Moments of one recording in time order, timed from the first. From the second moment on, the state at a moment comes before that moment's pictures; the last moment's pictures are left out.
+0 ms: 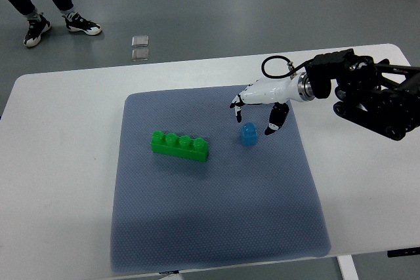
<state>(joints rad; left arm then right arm) 0.05 0.00 -0.10 -0.16 0.07 0.00 -0.04 1.12 -0.37 0.12 0.95 -1.71 0.26 0.35</state>
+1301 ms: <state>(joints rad) 0.05 0.00 -0.10 -0.16 0.07 0.00 -0.04 1.07 -0.32 0.10 0.90 -1.77 0.15 0.36</state>
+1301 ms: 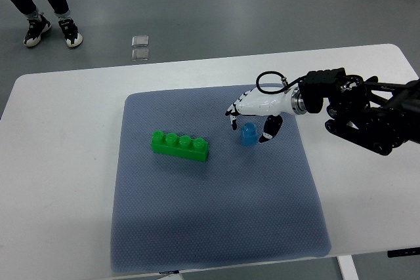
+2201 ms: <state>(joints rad) 0.05 0.00 -0.10 -0.16 0.07 0.00 -0.04 1.07 -0.31 0.11 0.89 -1.77 0.15 0.36</state>
